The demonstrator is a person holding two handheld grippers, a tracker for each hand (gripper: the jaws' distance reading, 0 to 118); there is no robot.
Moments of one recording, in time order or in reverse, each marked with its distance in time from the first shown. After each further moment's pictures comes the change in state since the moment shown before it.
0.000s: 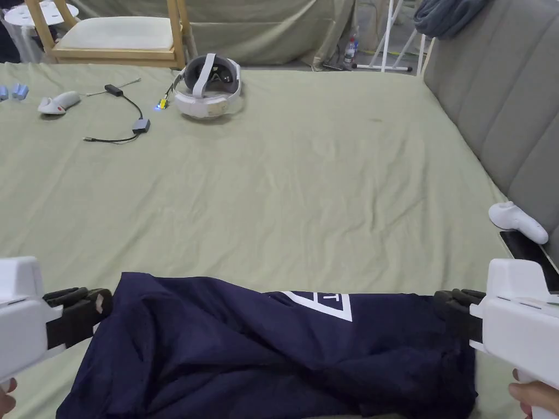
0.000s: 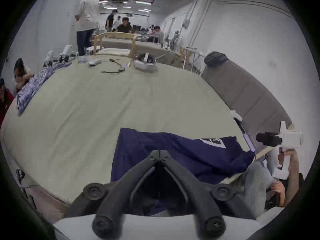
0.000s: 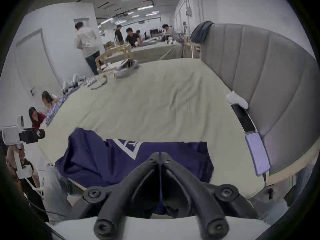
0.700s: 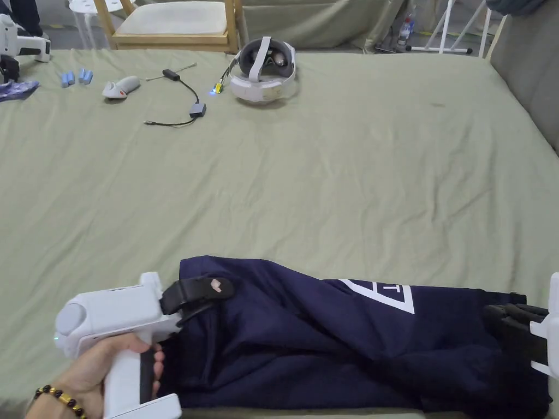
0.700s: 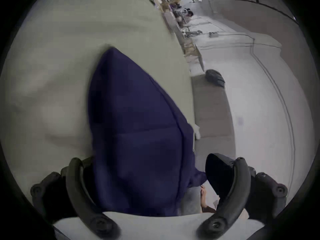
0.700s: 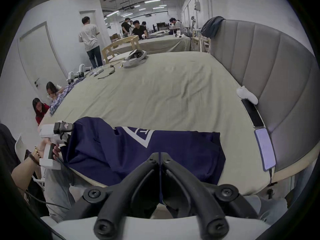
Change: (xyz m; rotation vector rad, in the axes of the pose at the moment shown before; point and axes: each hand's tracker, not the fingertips) left arm -0.103 -0.053 -0.165 -0.259 -0.597 0.687; right arm -0.030 -0.013 -0.004 -0.076 0.069 0.063
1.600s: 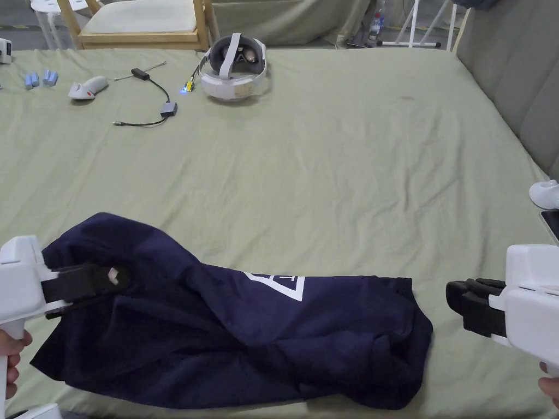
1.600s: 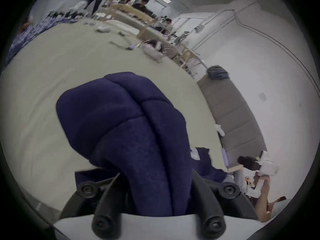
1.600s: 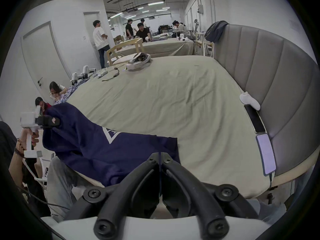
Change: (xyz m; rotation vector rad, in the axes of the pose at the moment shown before) left arm 0.121 -0.018 0.109 0.177 0.331 -0.425; right arm -0.001 0.006 0.004 0.024 0.025 0.021
